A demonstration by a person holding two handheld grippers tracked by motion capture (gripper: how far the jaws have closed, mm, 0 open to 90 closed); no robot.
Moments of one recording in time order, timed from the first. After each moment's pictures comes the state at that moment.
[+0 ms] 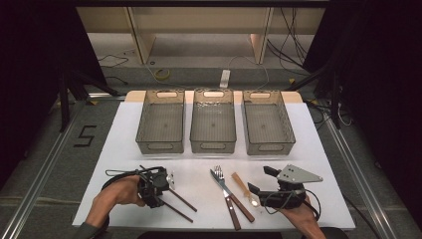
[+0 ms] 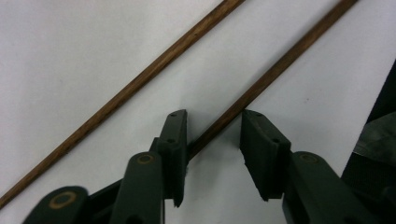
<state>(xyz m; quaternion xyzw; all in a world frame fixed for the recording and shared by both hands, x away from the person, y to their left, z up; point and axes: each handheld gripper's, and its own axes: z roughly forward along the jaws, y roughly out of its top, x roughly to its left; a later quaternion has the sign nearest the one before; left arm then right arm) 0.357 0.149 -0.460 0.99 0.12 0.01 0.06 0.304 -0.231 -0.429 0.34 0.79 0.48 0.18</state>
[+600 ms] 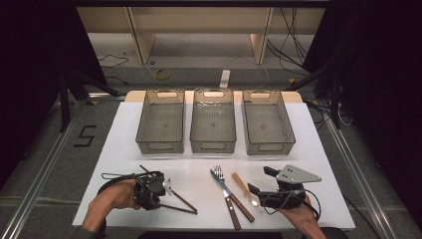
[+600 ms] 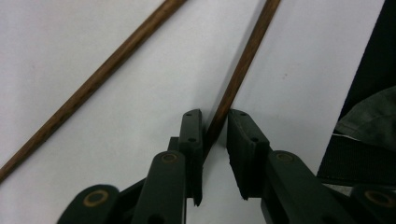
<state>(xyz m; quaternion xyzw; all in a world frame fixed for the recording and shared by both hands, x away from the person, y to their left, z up) 0.345 0.155 -0.460 0.99 0.10 0.00 0.05 0.304 -0.231 -0.430 0.34 0.79 0.47 0.18</state>
